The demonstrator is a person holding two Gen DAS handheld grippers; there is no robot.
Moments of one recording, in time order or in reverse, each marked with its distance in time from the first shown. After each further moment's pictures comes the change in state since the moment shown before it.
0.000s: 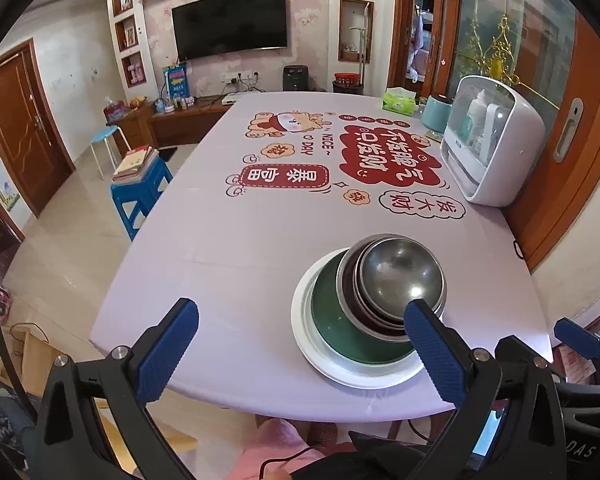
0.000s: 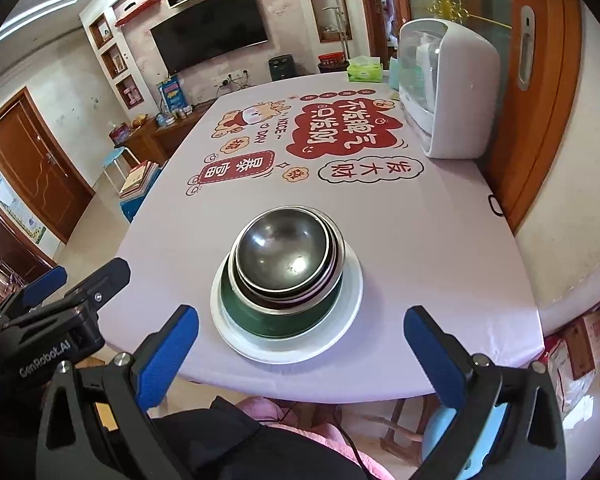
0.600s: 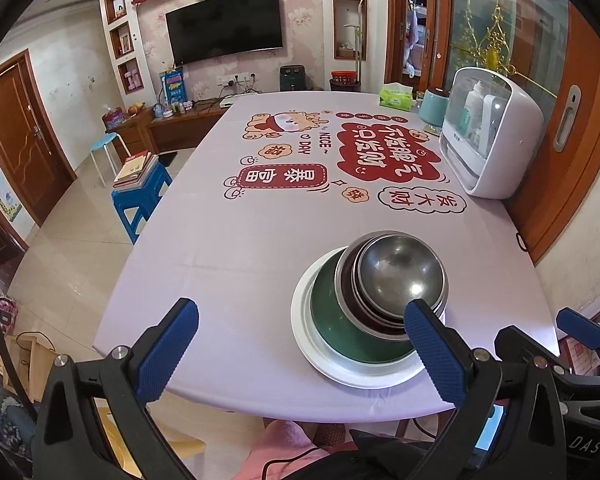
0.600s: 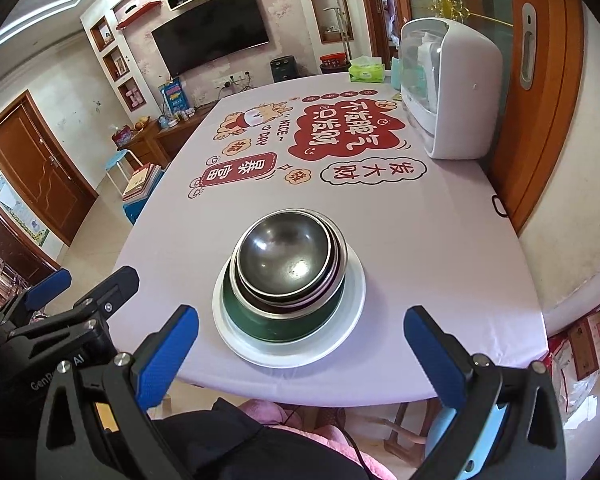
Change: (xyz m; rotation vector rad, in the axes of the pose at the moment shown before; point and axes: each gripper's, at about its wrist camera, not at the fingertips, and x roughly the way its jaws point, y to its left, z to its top) left arm 0.004 -0.008 0.000 0.027 0.002 0.011; right arm 0.003 -0.002 0.003 -0.001 -0.004 0.012
